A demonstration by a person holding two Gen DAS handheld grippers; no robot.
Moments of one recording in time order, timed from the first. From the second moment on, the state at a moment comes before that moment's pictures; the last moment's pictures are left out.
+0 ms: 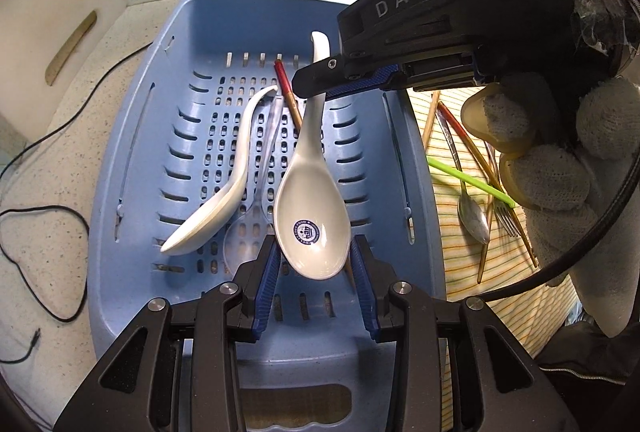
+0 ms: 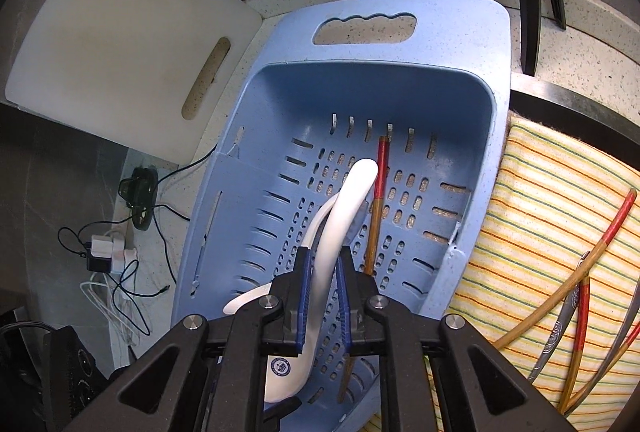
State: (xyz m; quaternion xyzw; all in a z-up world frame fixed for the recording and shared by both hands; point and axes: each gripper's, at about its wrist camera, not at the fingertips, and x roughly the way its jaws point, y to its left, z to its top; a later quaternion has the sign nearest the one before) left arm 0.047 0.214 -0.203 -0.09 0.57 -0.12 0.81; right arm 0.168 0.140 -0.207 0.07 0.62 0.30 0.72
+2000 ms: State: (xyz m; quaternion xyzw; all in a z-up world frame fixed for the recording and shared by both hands) left arm 0.007 0.081 -0.171 -0.10 0.53 -0.15 0.83; right arm 0.125 -0.123 -0.198 0.10 0.59 0.24 0.77
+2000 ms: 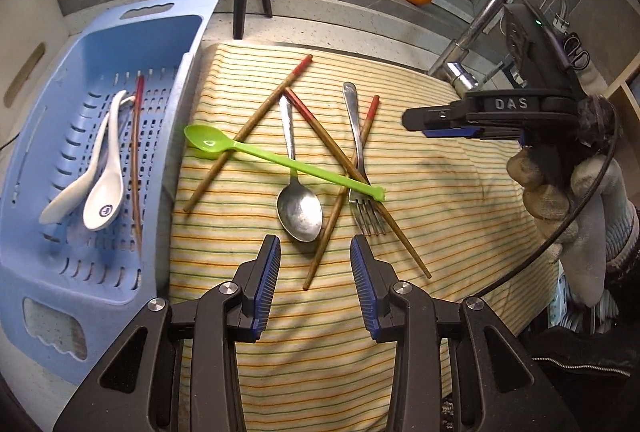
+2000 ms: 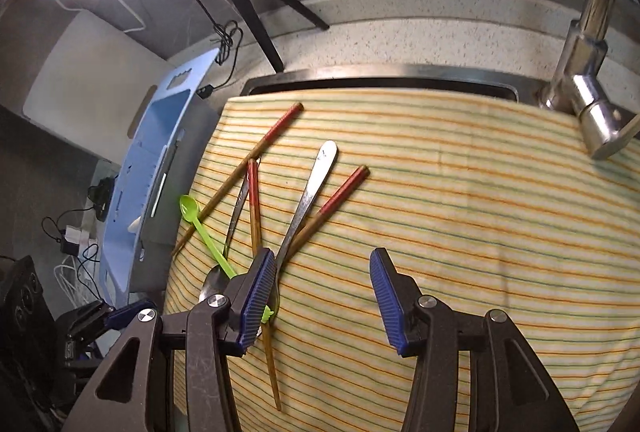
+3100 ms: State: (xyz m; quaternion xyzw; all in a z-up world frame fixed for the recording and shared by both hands) left arm 0.028 0.072 -0.191 -0.10 0.54 -0.18 0.81; right arm 0.146 -0.069 -0.233 0.06 0.65 0.23 0.73
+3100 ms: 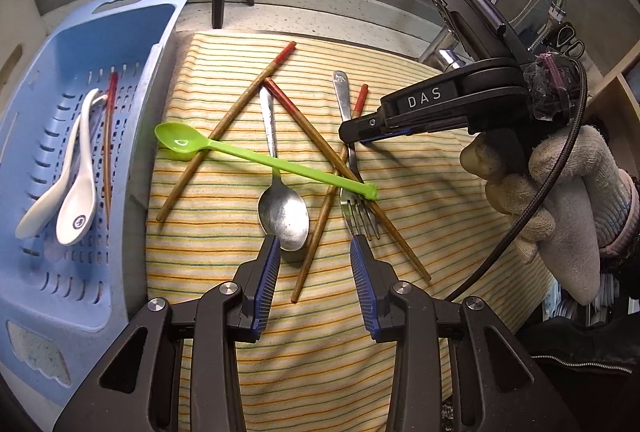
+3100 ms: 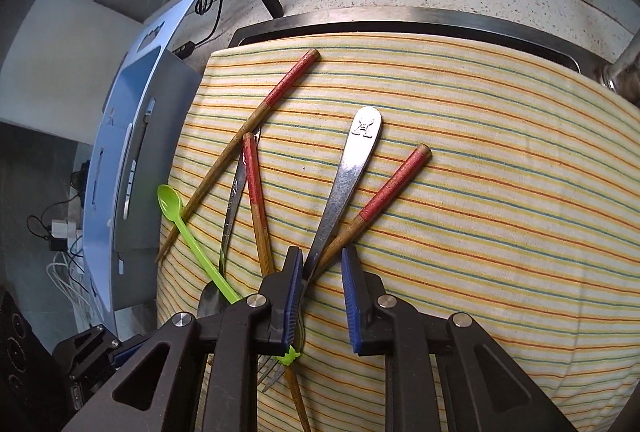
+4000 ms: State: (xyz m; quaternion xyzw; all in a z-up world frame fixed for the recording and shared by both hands) left arm 0.024 0.057 -0.186 -0.09 0.54 -0.20 0.81; right arm 0.136 -0.136 -0.228 0.13 0.65 0.23 0.71
